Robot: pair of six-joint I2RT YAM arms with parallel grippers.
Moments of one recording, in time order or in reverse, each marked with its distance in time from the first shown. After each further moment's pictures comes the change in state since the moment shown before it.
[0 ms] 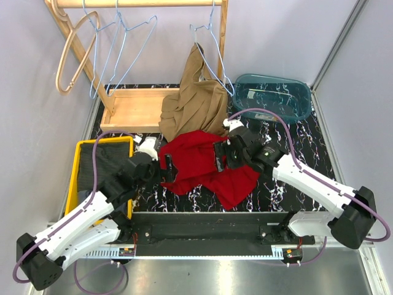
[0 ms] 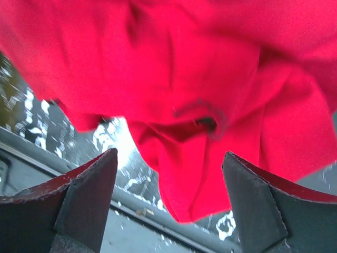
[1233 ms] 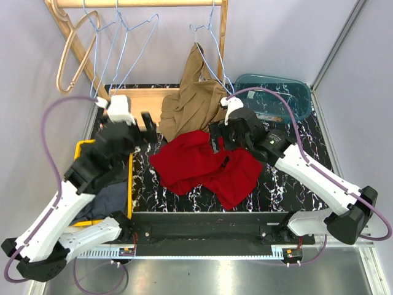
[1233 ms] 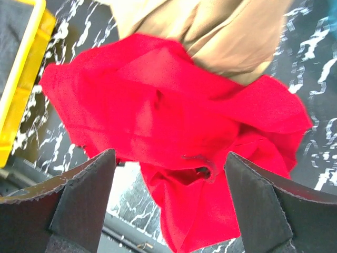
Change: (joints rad) left arm -0.019 0.079 0.528 -0.234 -0.399 0.133; right arm 0.000 0.046 0.262 -0.016 0.085 -0.115
